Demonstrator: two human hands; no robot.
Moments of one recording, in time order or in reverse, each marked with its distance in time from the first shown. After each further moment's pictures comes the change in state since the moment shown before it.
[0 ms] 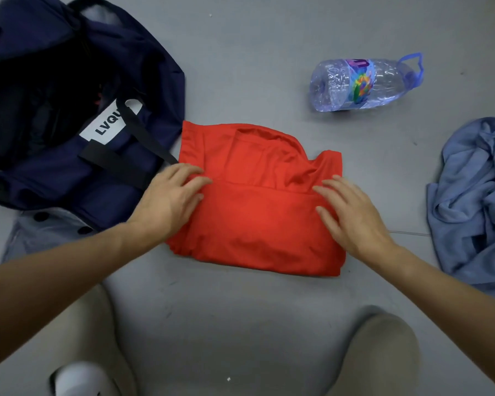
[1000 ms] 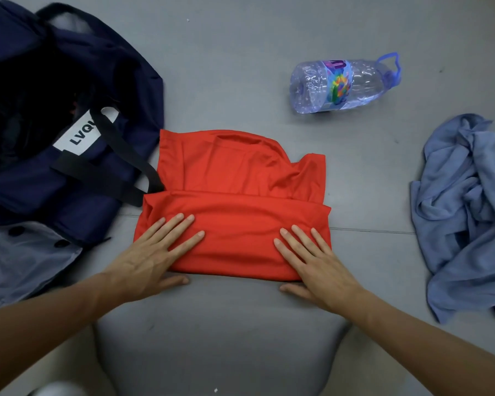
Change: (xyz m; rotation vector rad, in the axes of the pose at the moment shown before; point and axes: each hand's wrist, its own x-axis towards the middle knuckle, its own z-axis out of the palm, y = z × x) left_hand -0.071 0.004 0.038 0.188 -0.424 0.223; right_hand -0.072 -0.010 0.056 -0.275 -0.363 -0.249
